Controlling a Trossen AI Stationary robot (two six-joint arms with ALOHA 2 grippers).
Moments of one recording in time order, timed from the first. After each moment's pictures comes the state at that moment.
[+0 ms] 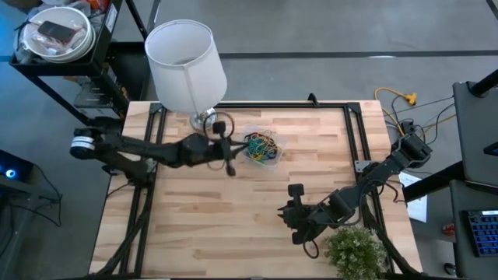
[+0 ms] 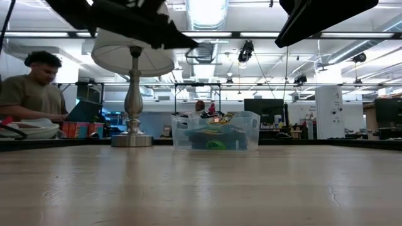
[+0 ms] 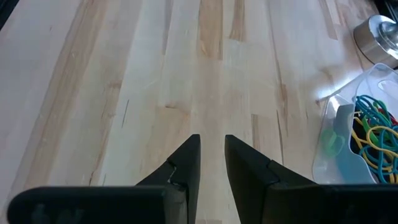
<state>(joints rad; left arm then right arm) 0.02 1.32 0.72 0.51 -0.31 0.41 0.61 1.59 1.08 -0.43 0.54 0.29</state>
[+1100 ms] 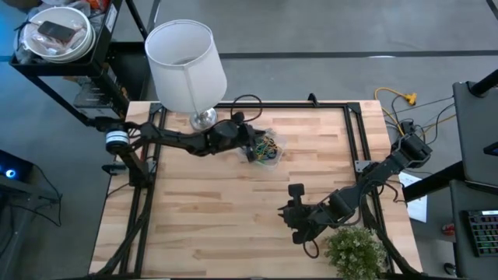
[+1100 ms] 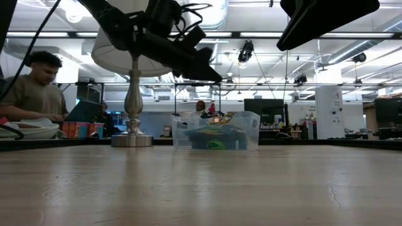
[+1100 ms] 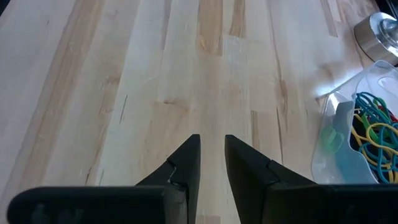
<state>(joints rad) 0.21 1.68 0.96 0.50 -0.22 0.18 0.61 1.60 1.08 -0.44 0.54 0.29</state>
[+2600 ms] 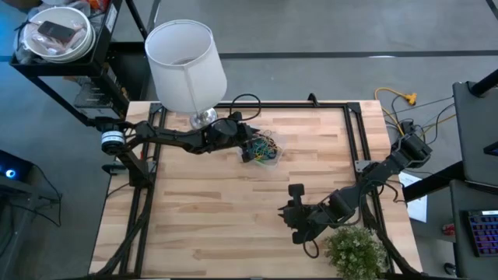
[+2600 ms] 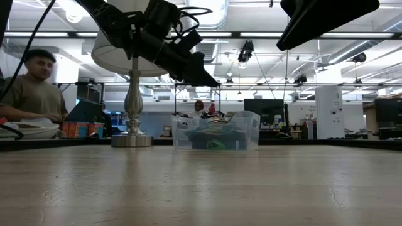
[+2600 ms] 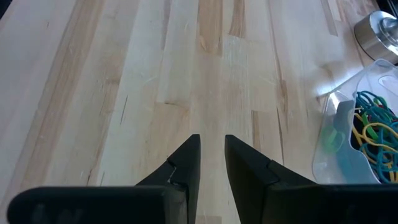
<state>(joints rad) 0.23 1.63 0.94 0.36 -0.18 0.19 0.61 1.60 1.08 -0.44 0.54 0.30</state>
